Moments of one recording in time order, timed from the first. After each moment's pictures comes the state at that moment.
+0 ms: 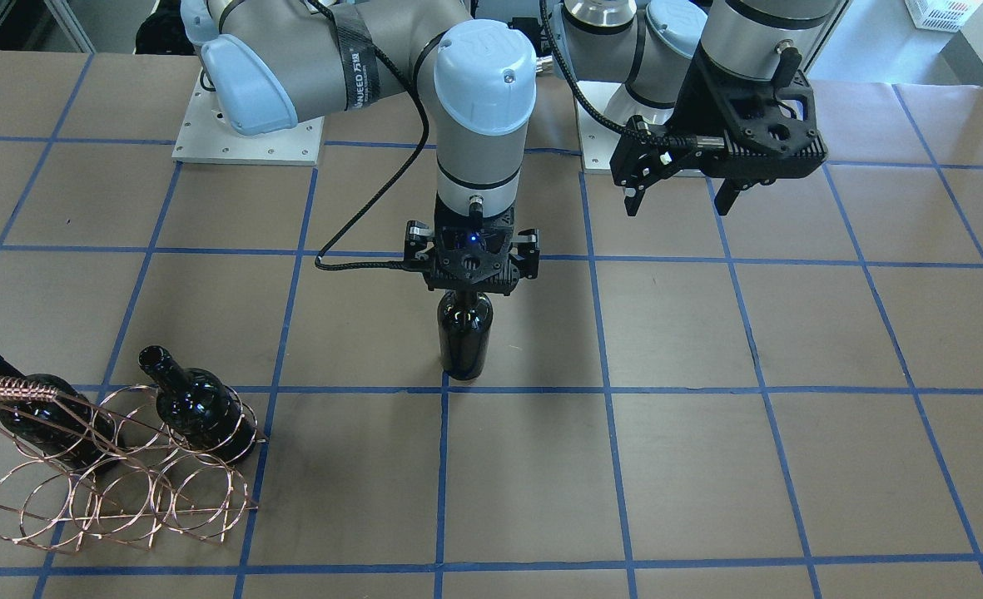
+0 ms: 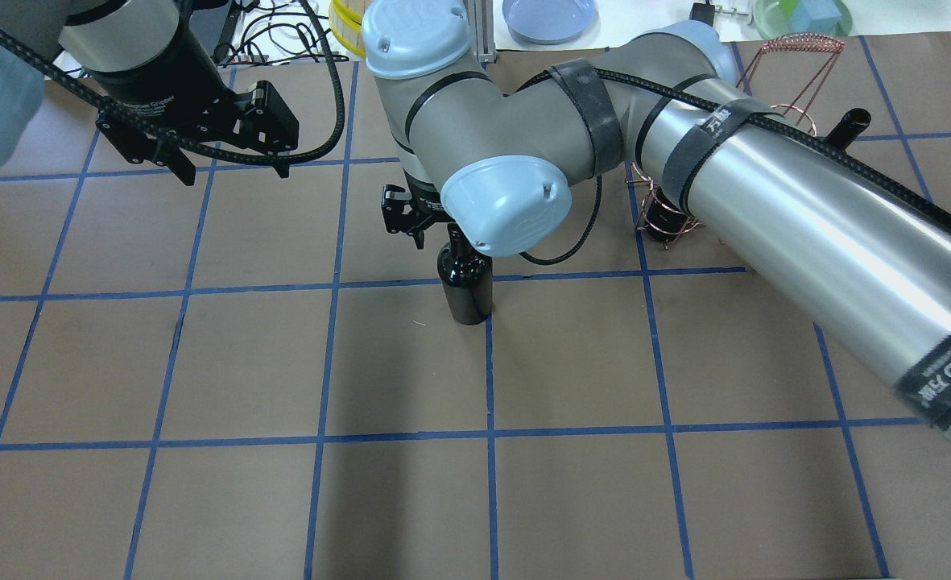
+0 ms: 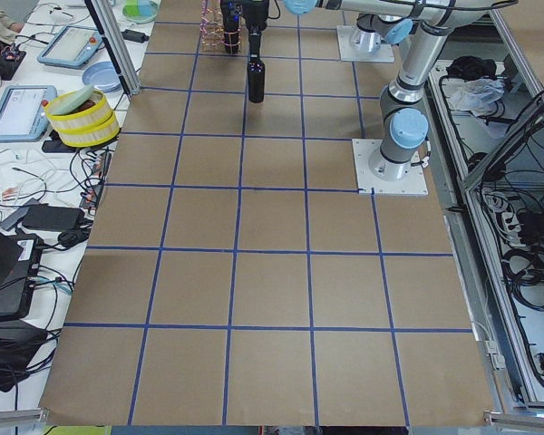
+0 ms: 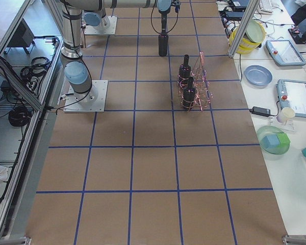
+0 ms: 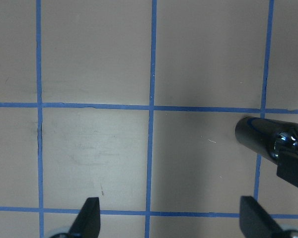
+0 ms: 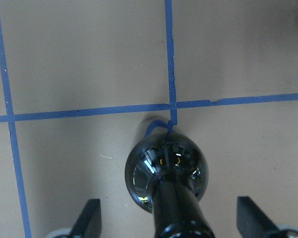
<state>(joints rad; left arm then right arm) -1.61 -1.57 -1.51 -1.58 1.58 -0.08 2.04 -1.23 1.47 -1.83 -1.59 0.53</state>
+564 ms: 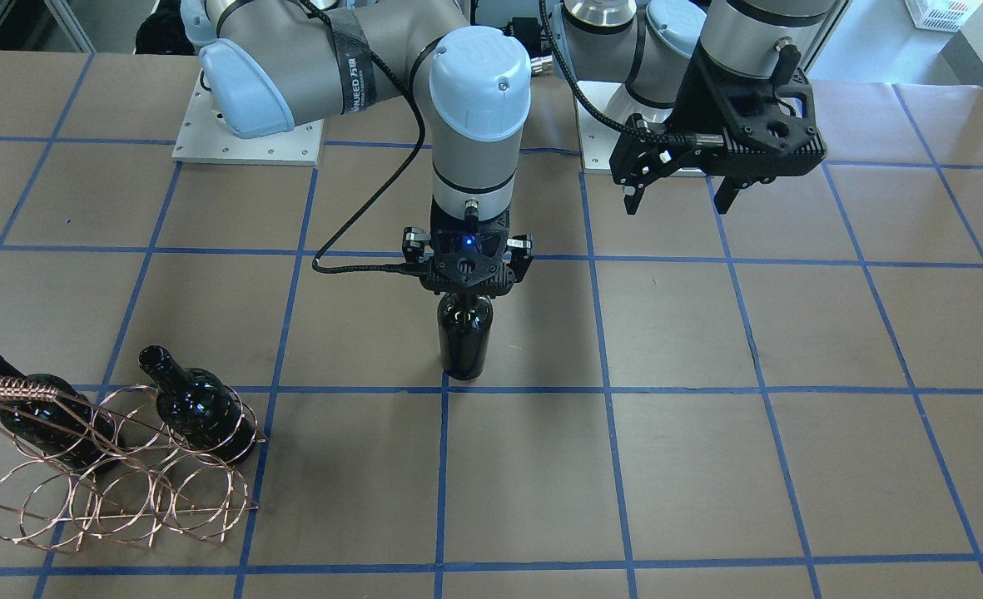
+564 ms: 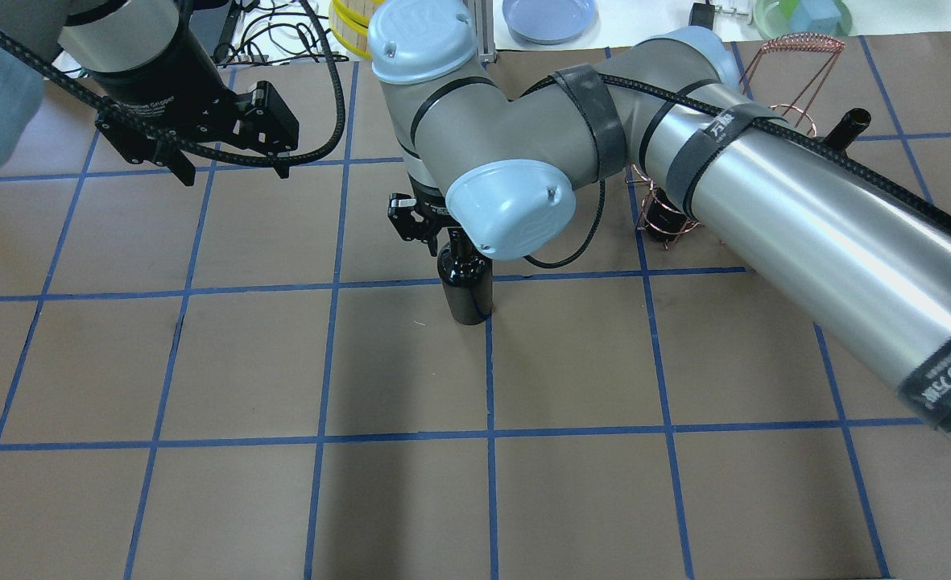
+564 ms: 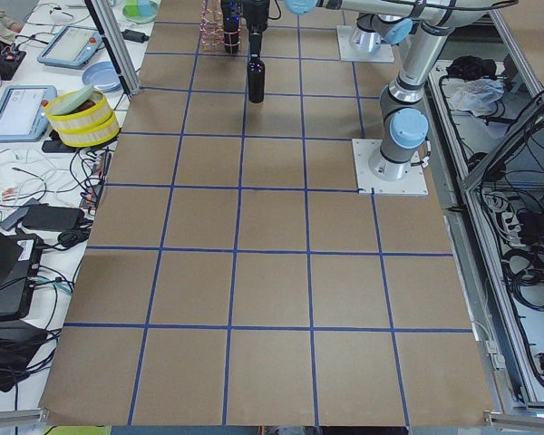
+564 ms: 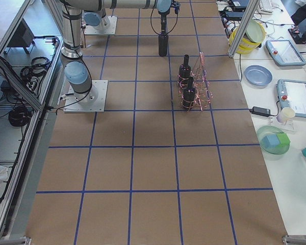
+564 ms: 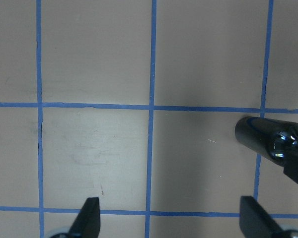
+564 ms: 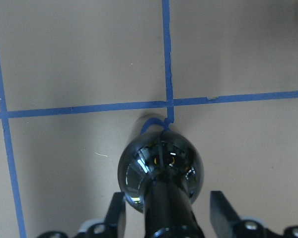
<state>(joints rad) -1.61 -1.56 -1.51 -1.58 1.58 -0.08 2.03 -1.23 1.48 -1.83 -1.59 0.52</state>
